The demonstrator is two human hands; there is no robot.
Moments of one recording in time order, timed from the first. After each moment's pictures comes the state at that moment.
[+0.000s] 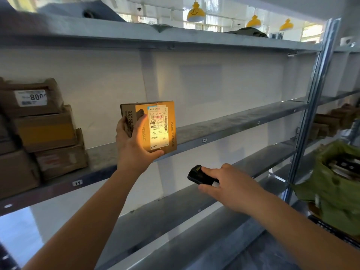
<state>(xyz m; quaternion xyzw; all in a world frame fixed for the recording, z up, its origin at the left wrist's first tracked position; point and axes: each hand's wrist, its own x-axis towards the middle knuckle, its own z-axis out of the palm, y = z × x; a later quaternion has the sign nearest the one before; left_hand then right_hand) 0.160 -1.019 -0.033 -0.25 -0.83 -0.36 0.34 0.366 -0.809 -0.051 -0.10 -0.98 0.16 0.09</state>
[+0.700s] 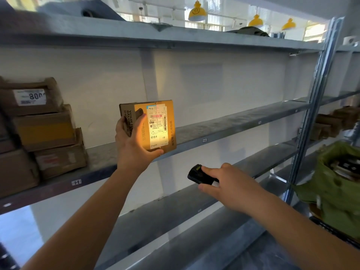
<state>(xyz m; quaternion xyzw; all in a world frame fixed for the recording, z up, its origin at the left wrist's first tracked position) 0.155 -1.016 -0.037 -0.25 -0.83 -0.37 0.34 0.363 -0.802 -0.052 -0.10 -0.98 0.15 0.09</state>
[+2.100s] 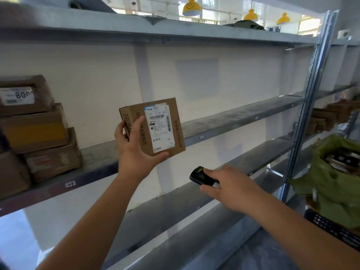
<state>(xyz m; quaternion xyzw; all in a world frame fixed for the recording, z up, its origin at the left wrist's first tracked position) 0.177 -1.007 -0.043 -0.27 -0.80 -0.46 0.28 0.356 -0.792 -0.072 -0.11 -0.98 0.17 0.09</state>
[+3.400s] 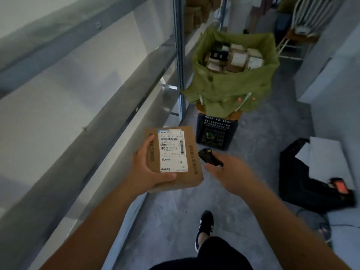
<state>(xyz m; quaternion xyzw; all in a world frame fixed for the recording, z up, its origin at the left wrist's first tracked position) 0.285 -0.641 -0.279 -0.45 -0.74 -0.39 -0.32 0.539 -0.519 -0.278 -0.53 -0.76 0.36 0.03</state>
